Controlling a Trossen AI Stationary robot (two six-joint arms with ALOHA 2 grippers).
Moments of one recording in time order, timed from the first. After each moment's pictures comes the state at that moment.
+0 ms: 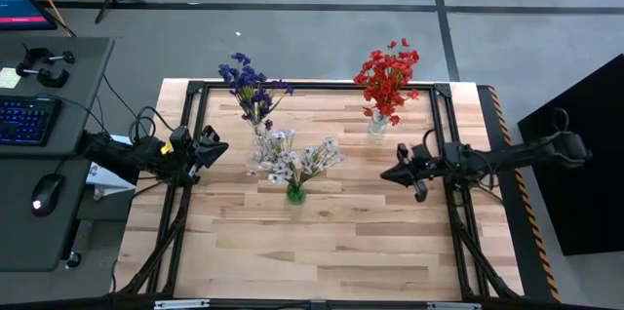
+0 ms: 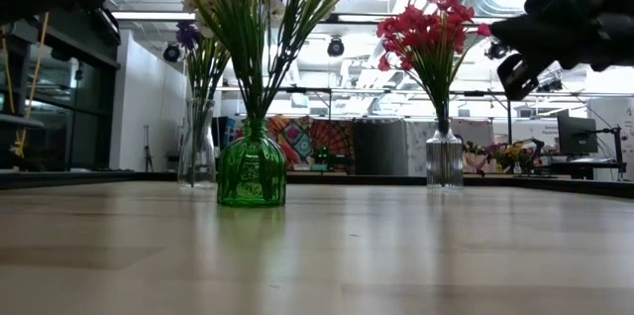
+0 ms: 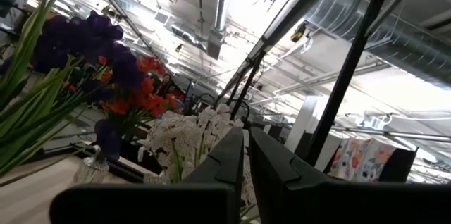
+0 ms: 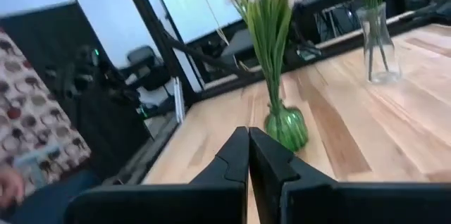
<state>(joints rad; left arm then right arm) -0.27 0.01 0.01 0.46 -0.36 -0.32 0.06 0.61 0.01 0.63 -0.13 0.40</state>
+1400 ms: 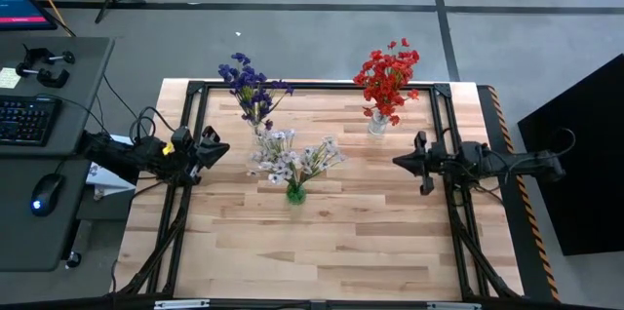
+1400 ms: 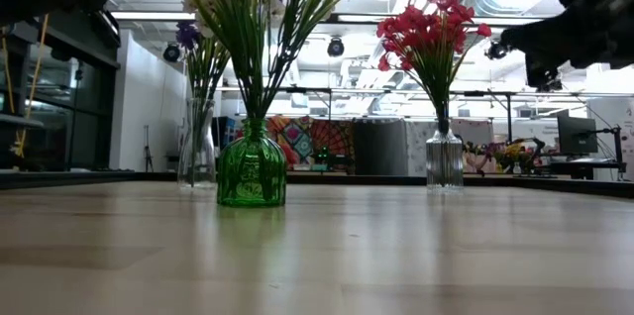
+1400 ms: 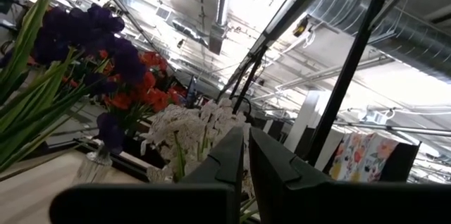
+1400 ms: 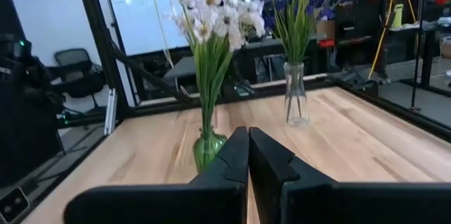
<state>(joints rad) -0.27 0.01 0.01 0.44 -0.35 -0.32 0.07 0.00 0.01 0.05 0.10 0.13</state>
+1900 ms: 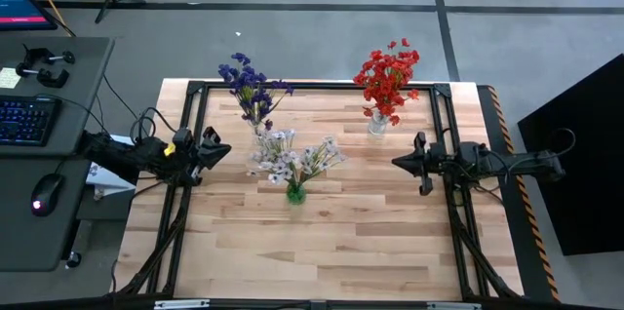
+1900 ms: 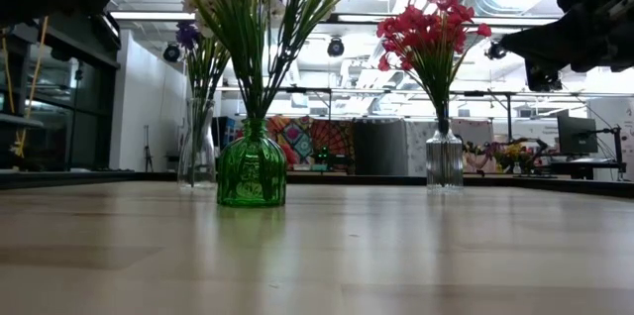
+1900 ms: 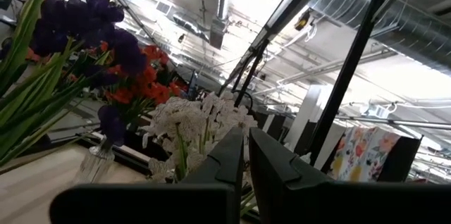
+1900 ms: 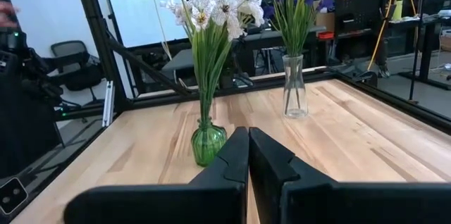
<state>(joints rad) -0.27 0.01 0.01 0.41 -0.35 -0.32 0.06 0.01 0.01 0.03 0.10 0.13</state>
